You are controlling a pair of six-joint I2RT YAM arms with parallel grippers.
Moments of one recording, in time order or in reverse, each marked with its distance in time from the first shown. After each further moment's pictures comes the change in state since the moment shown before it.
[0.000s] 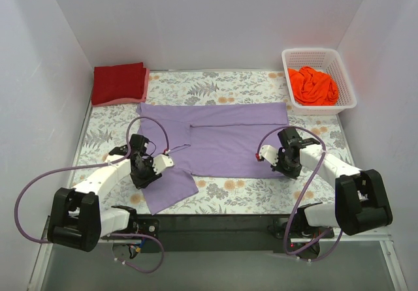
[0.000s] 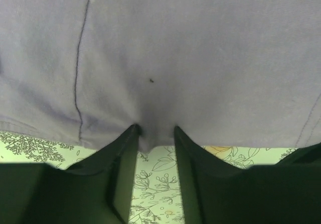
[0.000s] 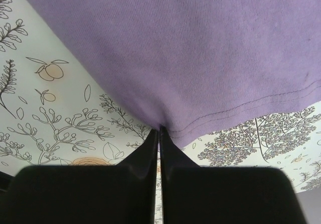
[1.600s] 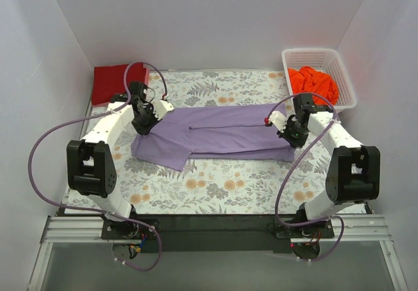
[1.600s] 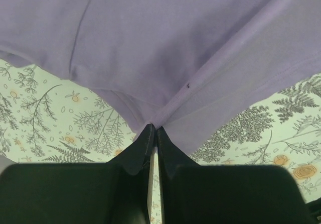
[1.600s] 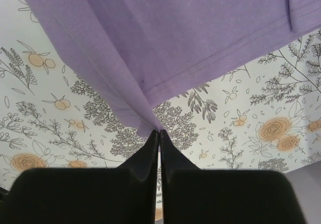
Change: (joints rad) left arm 0.067 0.426 0.723 -0.126 0.004 -0.055; right arm -0.205 0.224 0.437 -0.138 -0.140 -0.125
